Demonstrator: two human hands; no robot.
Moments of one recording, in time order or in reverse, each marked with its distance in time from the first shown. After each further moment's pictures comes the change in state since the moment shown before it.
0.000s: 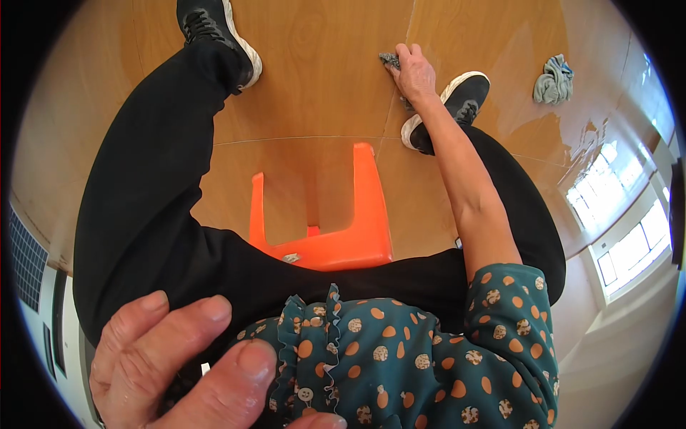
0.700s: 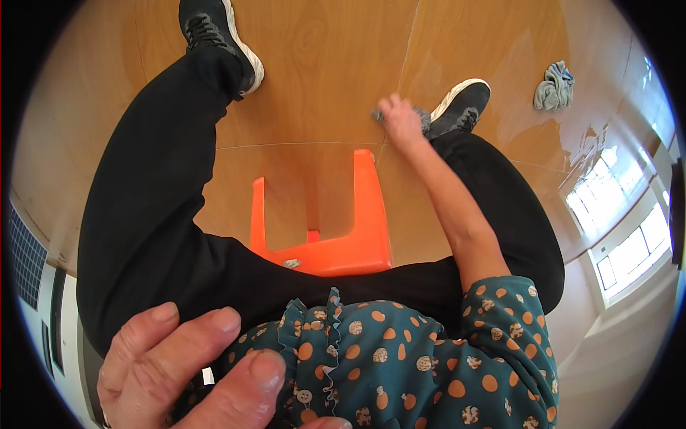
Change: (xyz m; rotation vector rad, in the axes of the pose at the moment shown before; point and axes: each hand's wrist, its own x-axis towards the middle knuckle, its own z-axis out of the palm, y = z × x) left_hand 0.008 0.004 -0.008 -0.022 -0.029 -0.051; right_hand -0.089 -0.003 0.043 -0.158 -0.129 -0.168
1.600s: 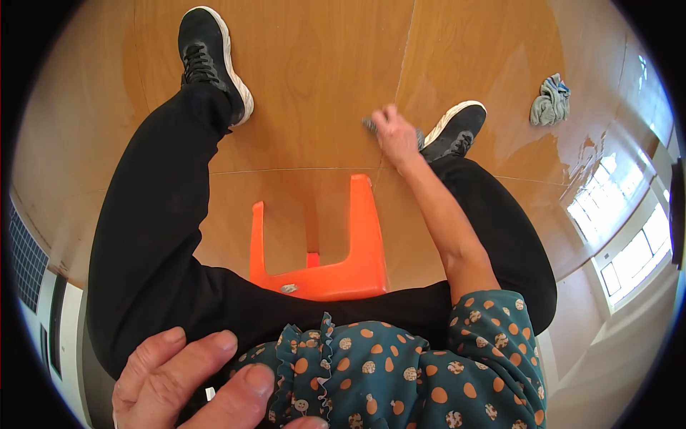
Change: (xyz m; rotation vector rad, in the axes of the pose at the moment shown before) left_hand 0.014 0.002 0.003 0.021 -0.036 -0.042; right_hand 0.025 0.005 -0.005 -0.051 0.194 -0.032
